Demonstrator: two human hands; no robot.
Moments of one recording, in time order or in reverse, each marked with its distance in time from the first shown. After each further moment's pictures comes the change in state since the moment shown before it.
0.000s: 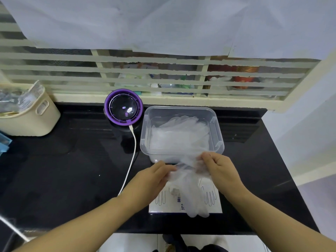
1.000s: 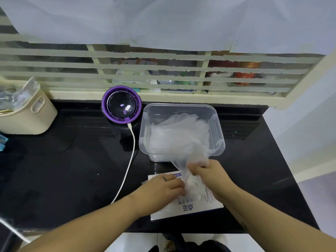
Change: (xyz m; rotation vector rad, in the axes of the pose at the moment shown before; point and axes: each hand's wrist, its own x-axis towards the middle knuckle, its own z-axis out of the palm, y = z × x) left_hand 0.006 -0.019 0.040 0.218 -0.261 0.455; right_hand 0.005 0.008 0.018 0.090 -0.129 0.216
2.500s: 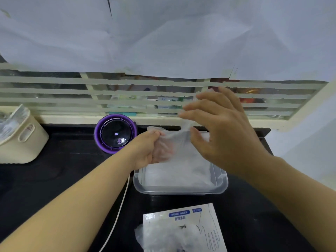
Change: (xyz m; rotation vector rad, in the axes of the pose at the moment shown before) left_hand 0.103 -0.091 -0.139 -1.418 0.355 -1.317; right_hand 0.028 -0.165 -0.049 -1.034 0.355 -1.184
